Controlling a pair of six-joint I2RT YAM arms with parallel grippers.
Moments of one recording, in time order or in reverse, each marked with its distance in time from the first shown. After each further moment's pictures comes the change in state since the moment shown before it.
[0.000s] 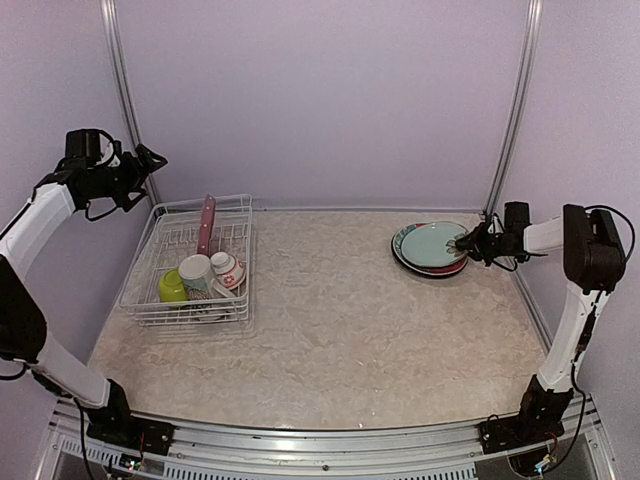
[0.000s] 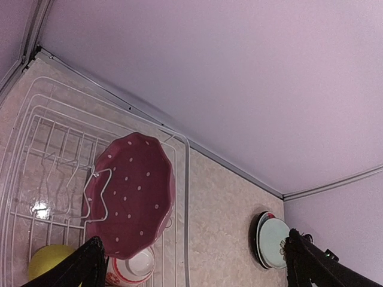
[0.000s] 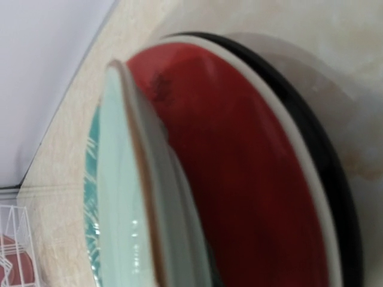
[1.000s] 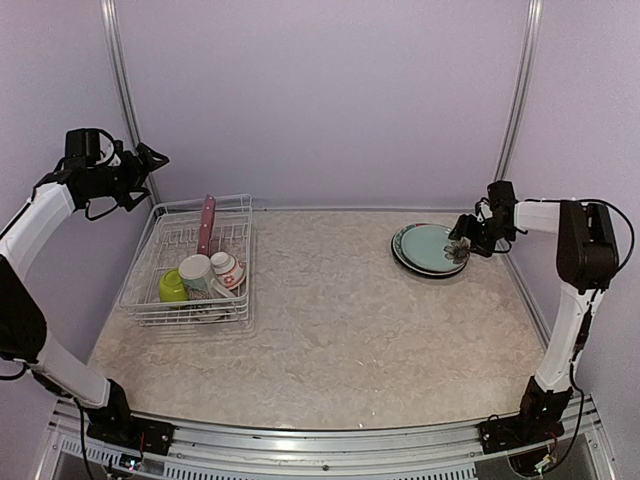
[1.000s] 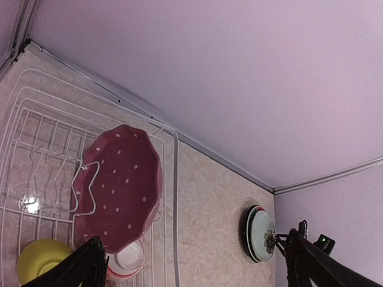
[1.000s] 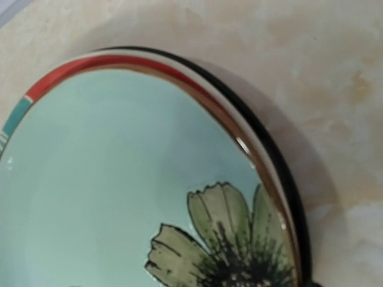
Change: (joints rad) left arm 0.000 0.000 0.004 -0.002 0.048 -0.022; right arm 0.101 0.013 0.241 -0.409 0.351 -0.319
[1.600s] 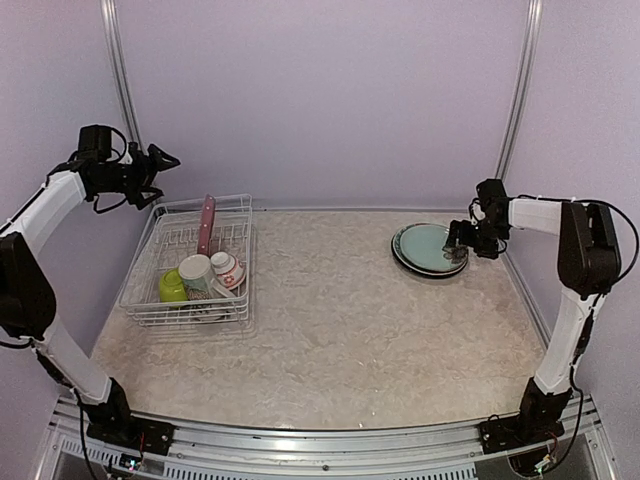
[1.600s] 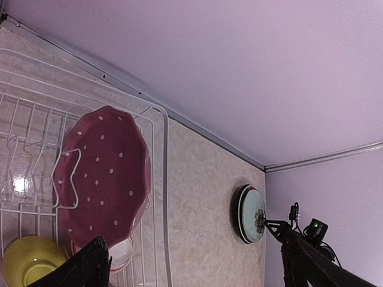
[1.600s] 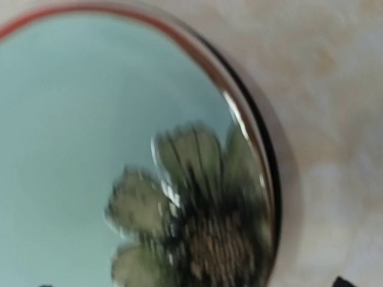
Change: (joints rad) left arm -0.007 0.133 0.113 -0.068 0.118 0.012; right arm 0.076 -0.025 0.028 -0.127 0.208 -0.110
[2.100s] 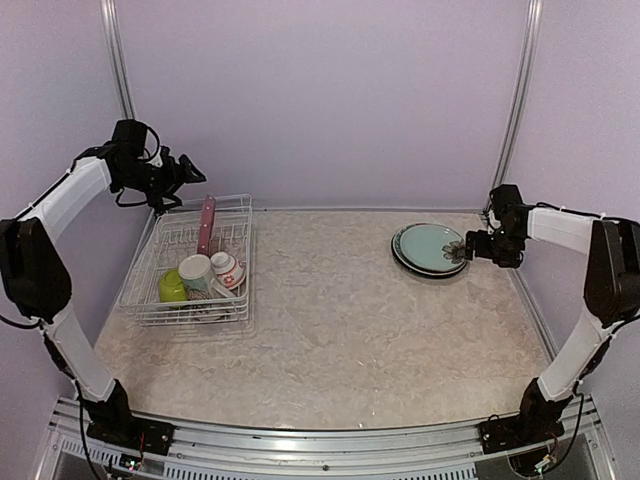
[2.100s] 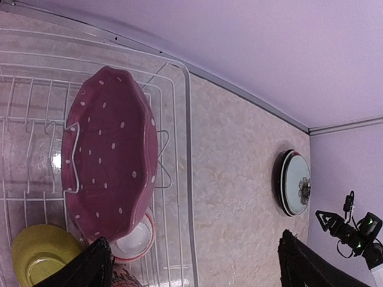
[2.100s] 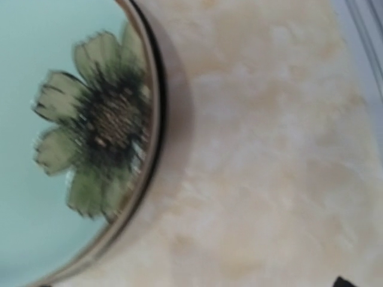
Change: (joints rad) left arm -0.137 0.145 0.173 -0.224 -0.129 0.143; right arm 0.006 -0.286 -0.253 -0.045 0.175 -0.039
